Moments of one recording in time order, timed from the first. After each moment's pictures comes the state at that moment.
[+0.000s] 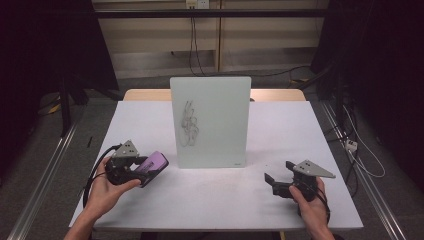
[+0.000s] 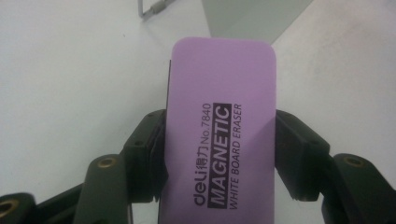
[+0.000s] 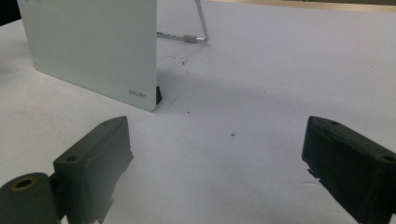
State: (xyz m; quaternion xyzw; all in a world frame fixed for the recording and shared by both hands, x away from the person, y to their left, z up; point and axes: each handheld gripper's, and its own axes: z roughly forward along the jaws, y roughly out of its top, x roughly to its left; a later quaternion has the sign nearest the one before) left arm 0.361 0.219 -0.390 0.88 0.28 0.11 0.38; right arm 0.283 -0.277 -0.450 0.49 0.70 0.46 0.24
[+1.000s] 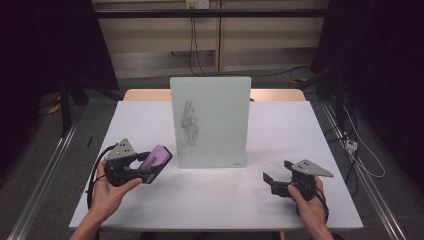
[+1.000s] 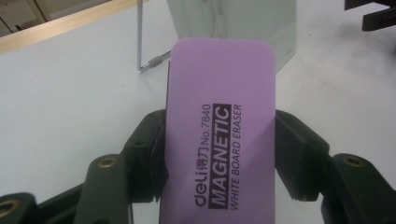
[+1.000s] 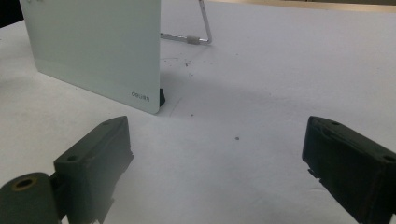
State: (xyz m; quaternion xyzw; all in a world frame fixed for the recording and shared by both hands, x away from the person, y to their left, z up) left arm 0.351 0.215 -0.379 0.83 0.28 0.13 0.46; right arm 0.286 -0.273 -0.450 0.49 0.70 0.47 0.24
